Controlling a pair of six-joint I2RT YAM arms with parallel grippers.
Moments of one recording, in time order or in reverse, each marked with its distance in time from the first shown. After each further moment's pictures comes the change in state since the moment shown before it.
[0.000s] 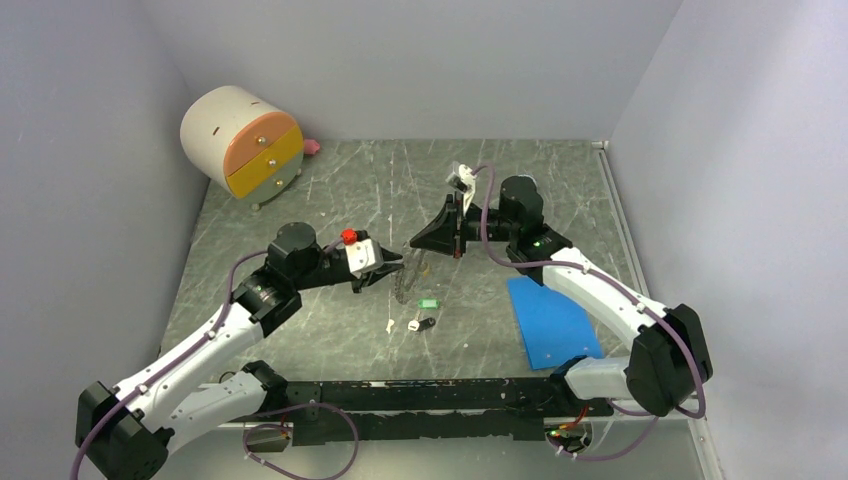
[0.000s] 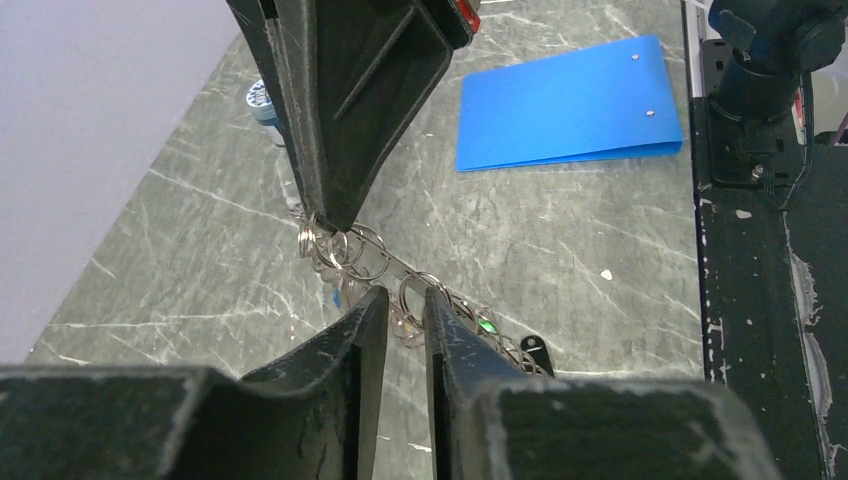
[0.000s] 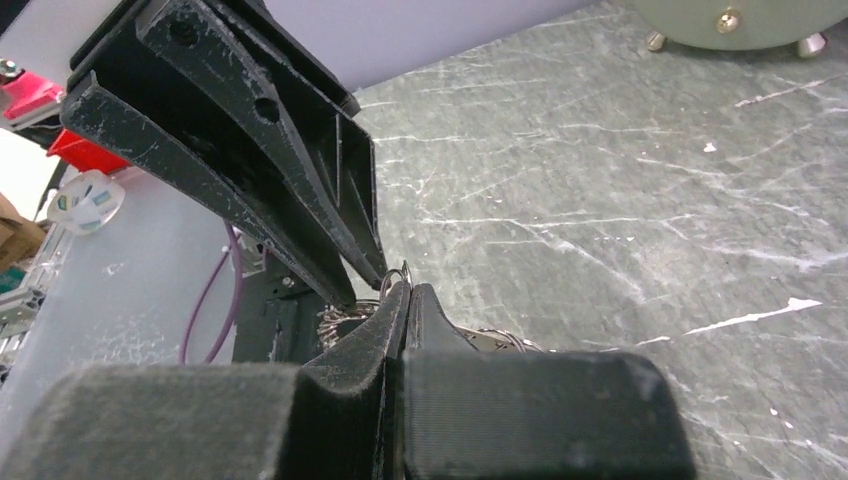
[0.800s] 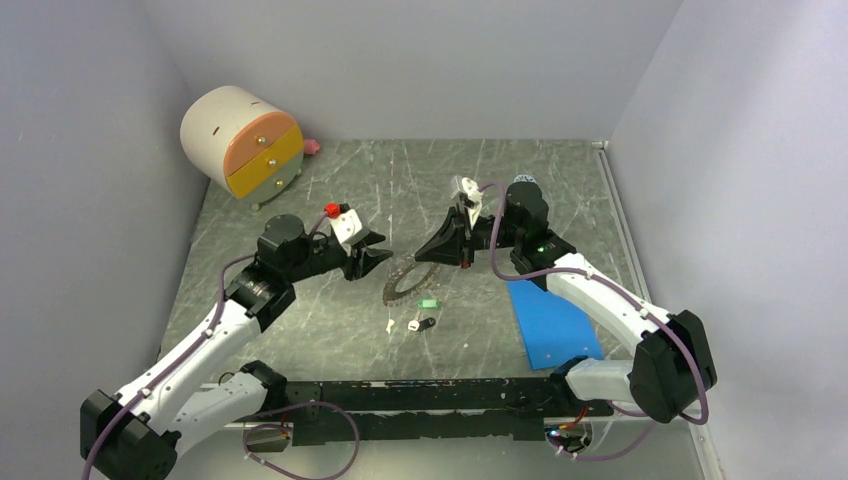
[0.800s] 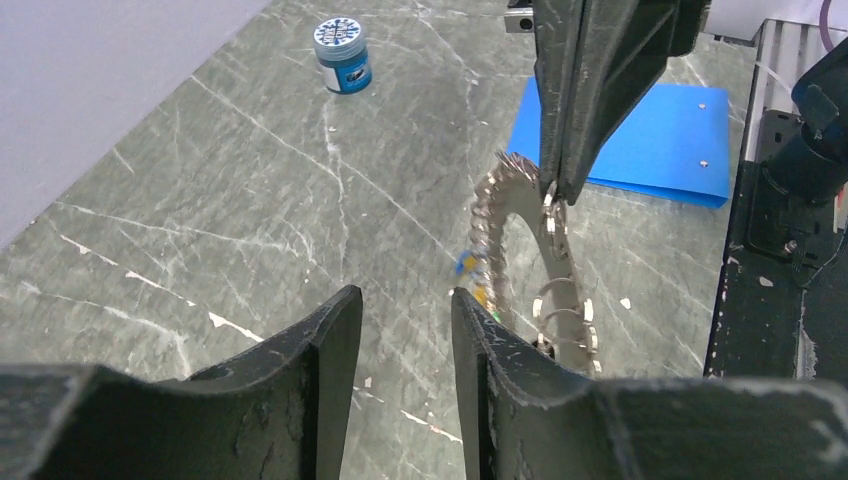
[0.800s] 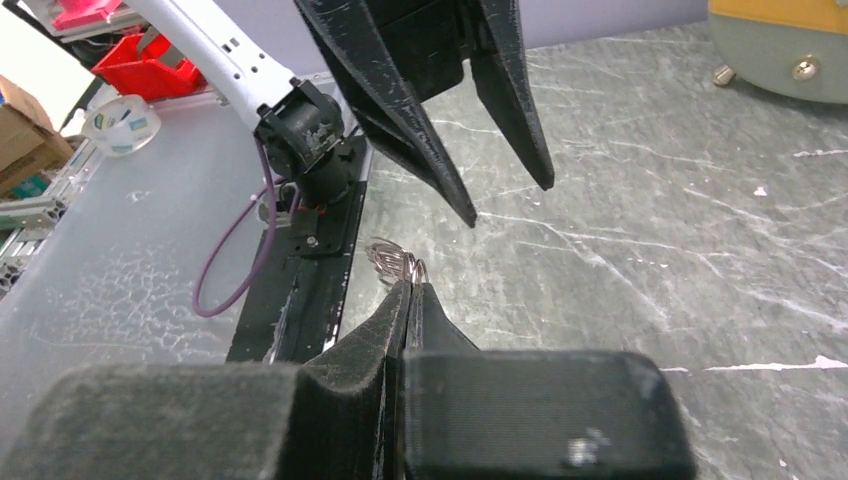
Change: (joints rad) left arm 0.094 -0.005 0.015 -0.013 -0.089 -0.196; right arm -0.016 -0.035 -0.056 0.046 -0.178 -0.108
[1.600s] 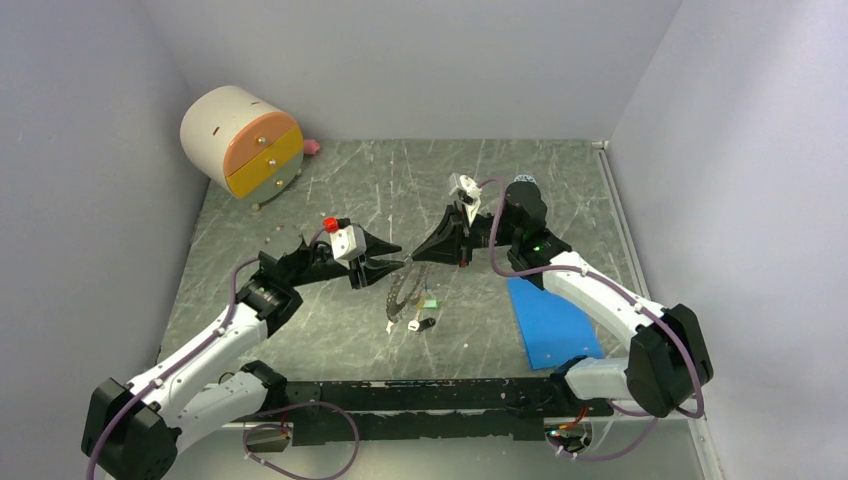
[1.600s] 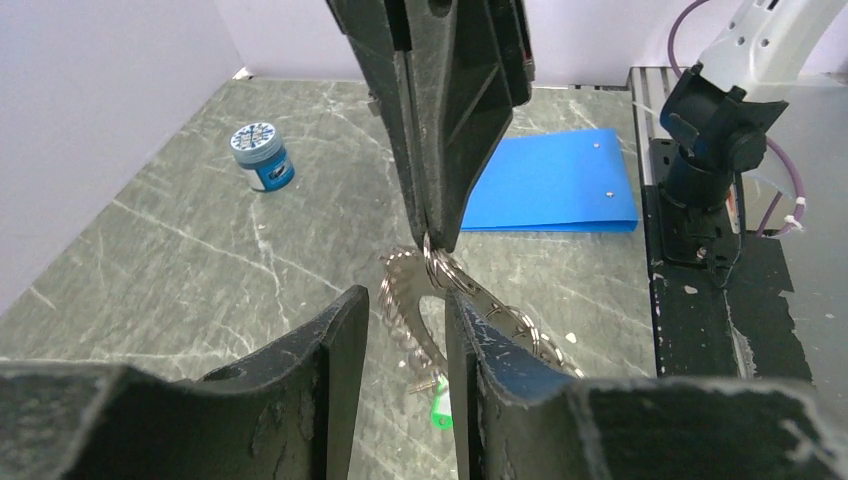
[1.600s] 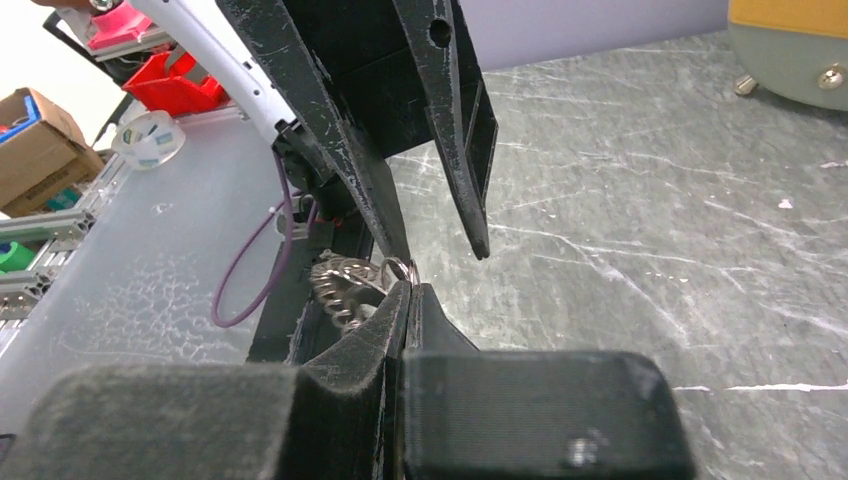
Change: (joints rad) left arm -0.002 0.025 -0.114 0.318 0.218 -0.059; right arm 0.000 0.028 -0.003 0.091 -0.026 0.084
